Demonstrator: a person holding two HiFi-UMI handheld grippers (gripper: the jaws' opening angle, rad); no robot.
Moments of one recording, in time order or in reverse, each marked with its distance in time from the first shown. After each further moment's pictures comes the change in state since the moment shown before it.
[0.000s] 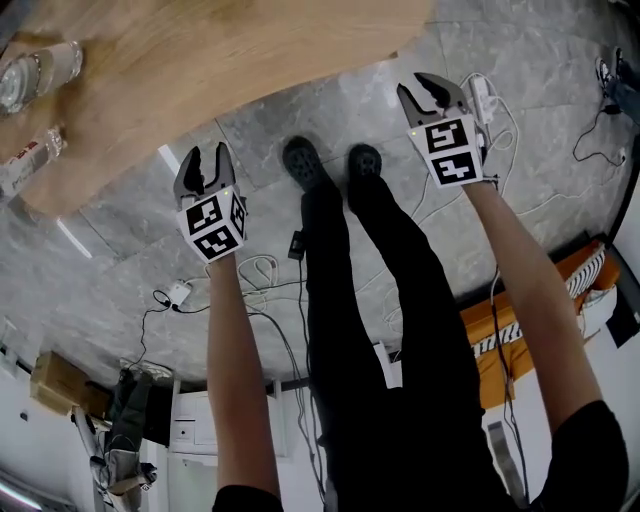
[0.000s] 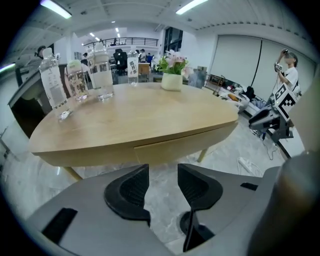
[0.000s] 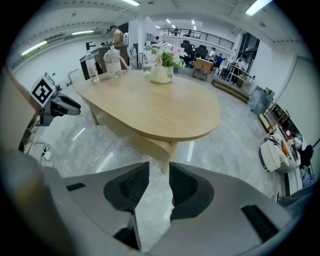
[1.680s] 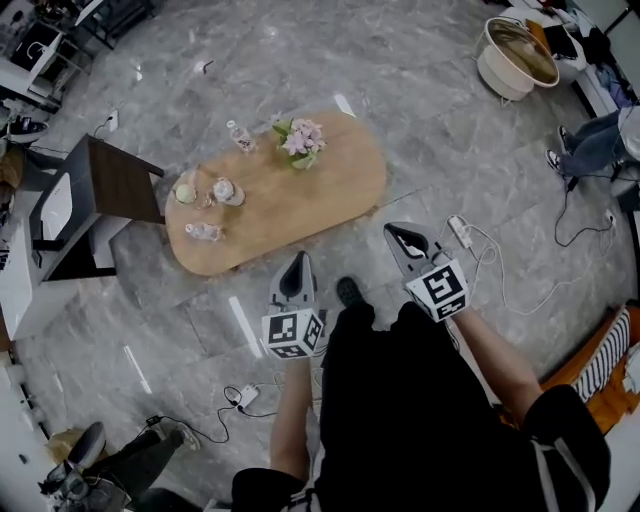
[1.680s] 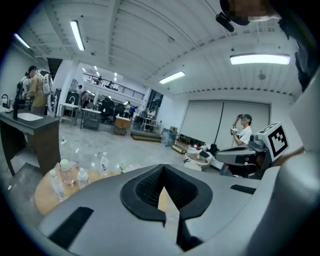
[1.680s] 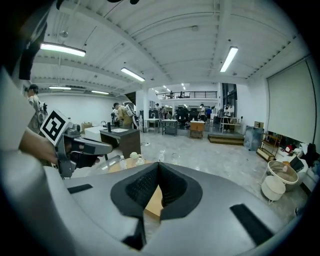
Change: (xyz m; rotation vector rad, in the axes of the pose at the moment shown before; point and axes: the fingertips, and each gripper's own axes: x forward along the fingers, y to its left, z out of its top) left arm -0.476 -0.139 0.287 -0.004 -0.618 -0.298; right arm -0.519 0.062 0.240 0.079 -0.694 0.024
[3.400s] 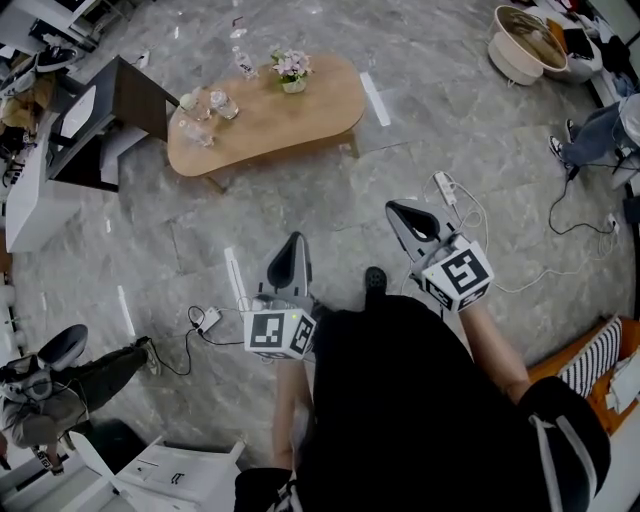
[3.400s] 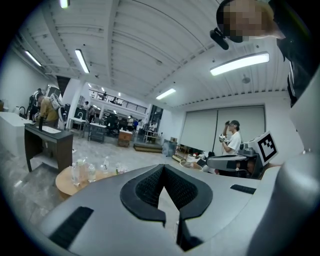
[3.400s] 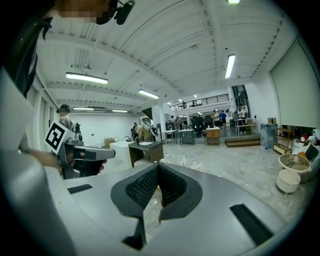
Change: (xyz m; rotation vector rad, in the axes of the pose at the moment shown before) left arm -0.259 -0.282 -0.039 0.023 -0.147 0.076; right arm -0.335 0.089 -0.038 0.038 -0.157 0.218
